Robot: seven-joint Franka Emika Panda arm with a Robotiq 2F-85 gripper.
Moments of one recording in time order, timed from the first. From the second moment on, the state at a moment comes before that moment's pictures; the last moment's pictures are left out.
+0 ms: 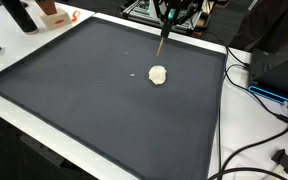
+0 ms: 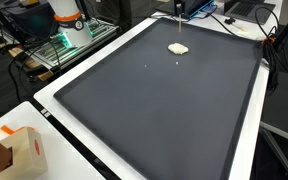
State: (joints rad) arm 0.21 -0.03 0.21 -2.35 -0.45 2.57 0.45
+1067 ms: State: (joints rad) arm 0.22 -0.09 0.23 -2.37 -0.31 2.52 0.32
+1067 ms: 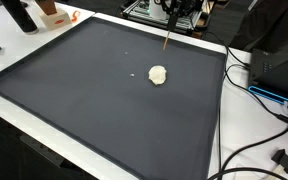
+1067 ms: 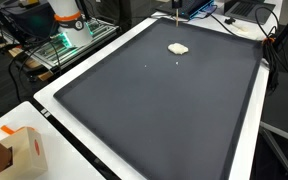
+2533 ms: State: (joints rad) arm 0.20 0.14 0.19 -2.35 -0.17 2.71 0.12
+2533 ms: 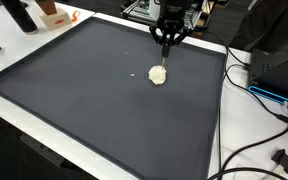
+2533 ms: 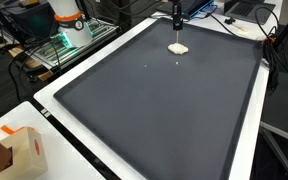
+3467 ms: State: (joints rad) arm 0.20 0.18 0.18 -2.33 -0.17 2.72 0.11
